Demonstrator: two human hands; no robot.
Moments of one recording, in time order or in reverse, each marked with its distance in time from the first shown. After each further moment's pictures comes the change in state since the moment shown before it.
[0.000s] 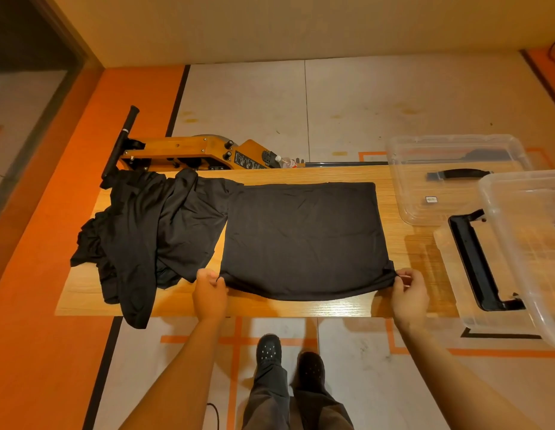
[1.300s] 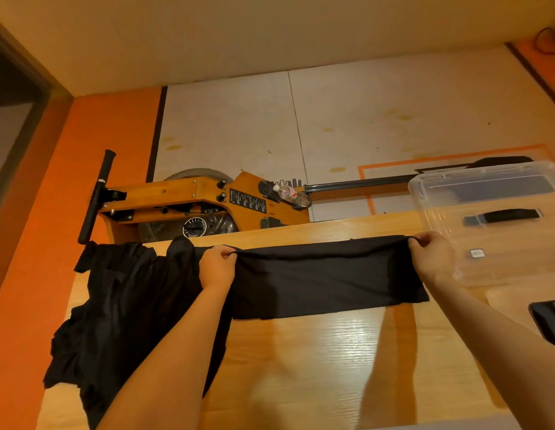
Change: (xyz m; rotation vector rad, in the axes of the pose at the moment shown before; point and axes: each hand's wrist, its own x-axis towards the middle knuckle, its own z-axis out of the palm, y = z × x) left_hand 0.214 0.153 0.046 0.292 -0.153 0.192; right_hand 0.175 -0.140 0.077 -0.185 0.016 -0.050
